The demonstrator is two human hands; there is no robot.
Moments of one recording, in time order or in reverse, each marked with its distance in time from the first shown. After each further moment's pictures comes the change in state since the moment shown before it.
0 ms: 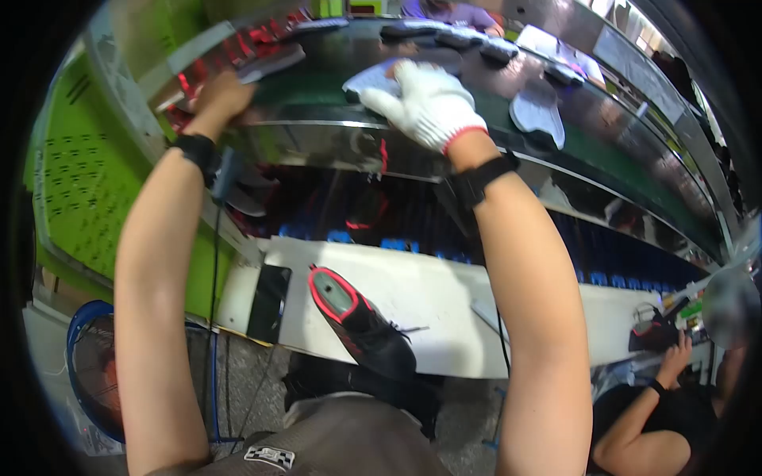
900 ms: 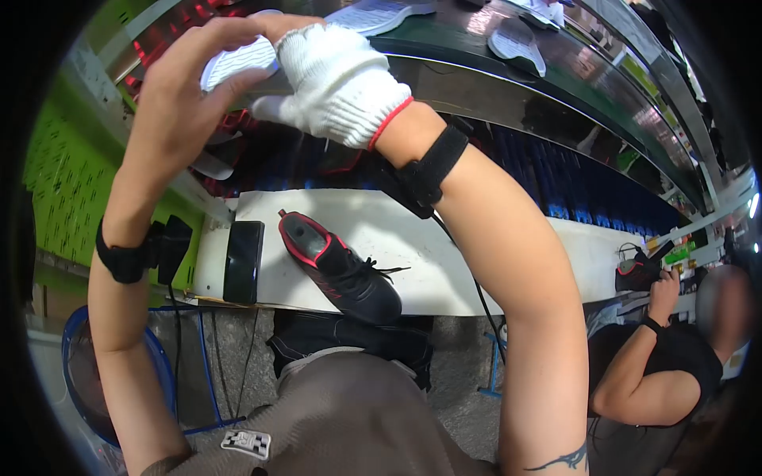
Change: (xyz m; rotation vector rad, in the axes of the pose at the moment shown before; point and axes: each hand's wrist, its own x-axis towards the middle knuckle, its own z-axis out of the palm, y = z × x) left_hand -0.170 0.008 -0.073 -0.559 0.253 1.133; right_hand -0.060 -0.083 0.005 0.336 0.338 -0.423
